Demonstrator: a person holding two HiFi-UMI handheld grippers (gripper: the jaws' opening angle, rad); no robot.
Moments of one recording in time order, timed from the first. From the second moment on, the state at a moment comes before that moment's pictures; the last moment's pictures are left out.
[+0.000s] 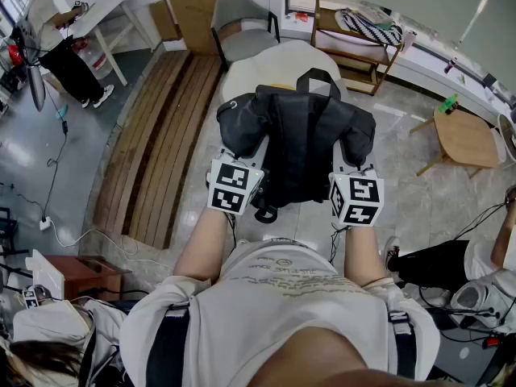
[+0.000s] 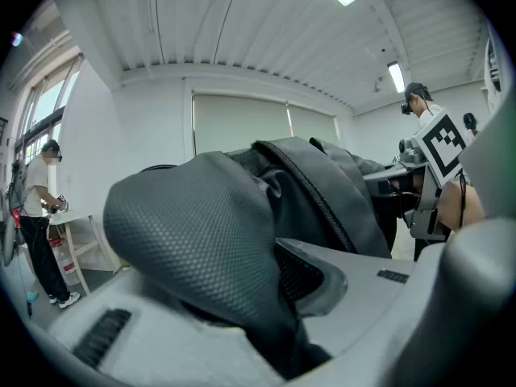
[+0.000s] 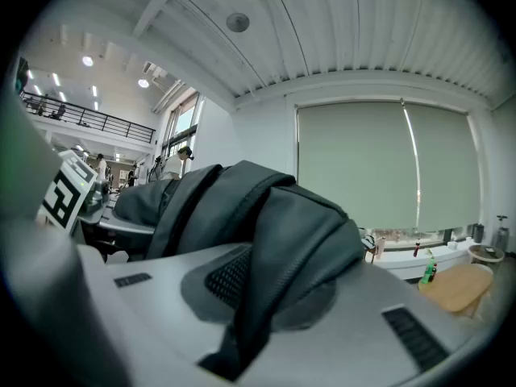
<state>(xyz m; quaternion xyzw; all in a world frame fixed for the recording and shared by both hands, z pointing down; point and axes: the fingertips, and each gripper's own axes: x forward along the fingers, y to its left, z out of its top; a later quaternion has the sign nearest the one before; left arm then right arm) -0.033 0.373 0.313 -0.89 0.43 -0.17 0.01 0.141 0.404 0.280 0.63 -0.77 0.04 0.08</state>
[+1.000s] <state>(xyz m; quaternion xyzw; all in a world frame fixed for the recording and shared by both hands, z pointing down) -0.134 0.369 0.311 -0.89 0.42 -0.16 -0.01 0.037 0.400 0.283 0.63 -0.77 0.06 0.08</state>
